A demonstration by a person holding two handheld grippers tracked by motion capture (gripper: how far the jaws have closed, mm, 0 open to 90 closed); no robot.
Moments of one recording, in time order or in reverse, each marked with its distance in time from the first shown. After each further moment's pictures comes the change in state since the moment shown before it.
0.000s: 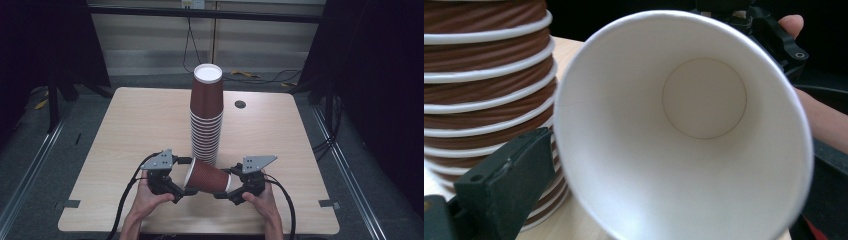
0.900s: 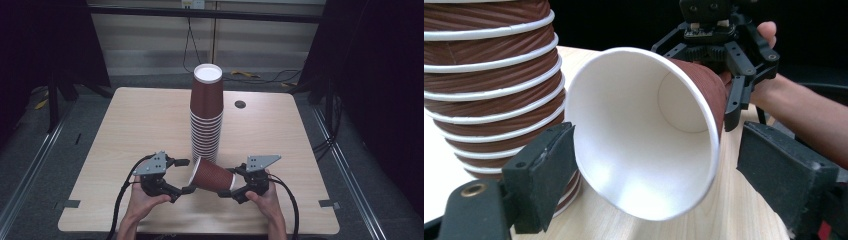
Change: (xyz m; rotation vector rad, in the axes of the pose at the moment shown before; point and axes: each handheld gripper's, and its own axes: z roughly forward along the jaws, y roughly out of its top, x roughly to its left) left arm -0.014 0.005 -0.019 -0.022 0.068 0.058; right arm -0.004 -0.006 -0.010 0.011 -0.032 0.047
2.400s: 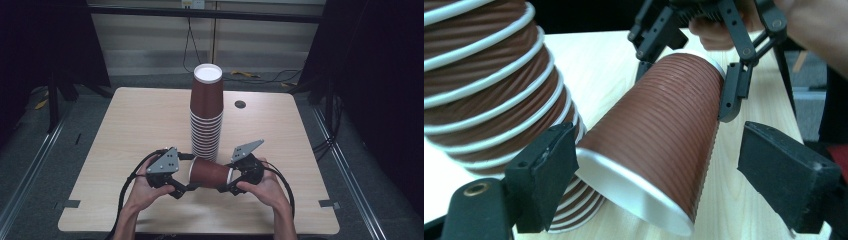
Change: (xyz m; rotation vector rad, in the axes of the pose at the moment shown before) left arm 0.000 0.029 0.011 0.158 0.033 0.176; right arm -0.003 0.044 0.010 0.355 -0.097 0.020
